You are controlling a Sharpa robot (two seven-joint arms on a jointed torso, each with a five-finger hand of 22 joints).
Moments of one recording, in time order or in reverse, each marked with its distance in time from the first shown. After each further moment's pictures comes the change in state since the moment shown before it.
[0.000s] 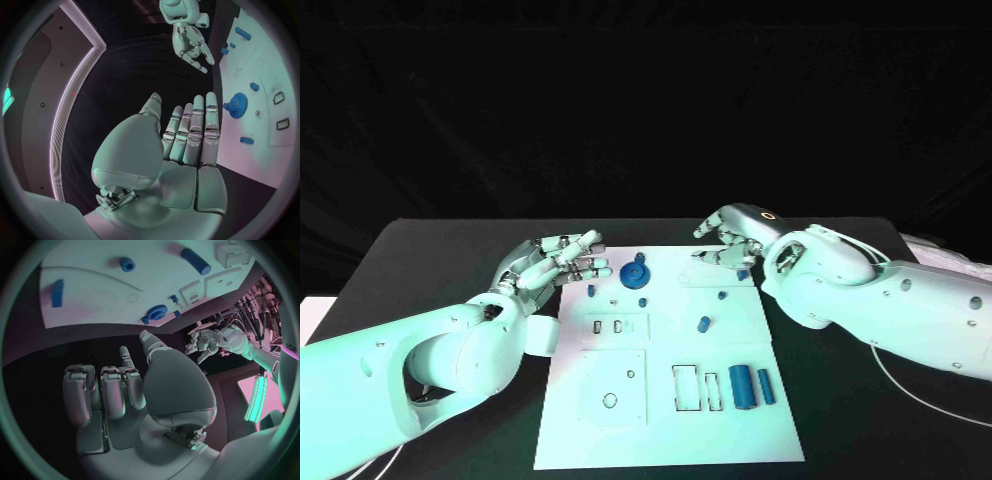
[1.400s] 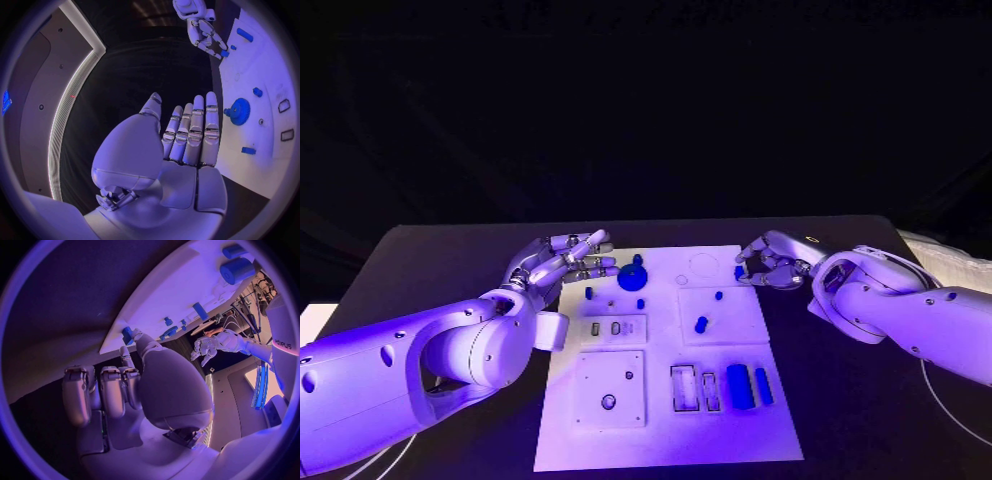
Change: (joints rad) left arm -0.001 0.019 -0.001 -0.034 0.001 0.015 -0.001; left_hand 0.000 0.000 -0.003 -0.003 0.000 0.000 0.000 0.000 0.000 0.000 0.000 0.000 0.000 0.000 0.000 0.000 0.001 0.000 0.001 -0.001 0.000 -0.001; right arm -0.065 -0.059 -0.006 -0.151 0.127 0.082 0.222; right_hand 0.079 0.023 0.033 -0.083 -0.030 0.003 0.004 0.000 -0.001 0.000 0.000 -0.004 0.000 0.000 0.000 0.000 0.000 0.002 0.000 0.000 0.000 0.000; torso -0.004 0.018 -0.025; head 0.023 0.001
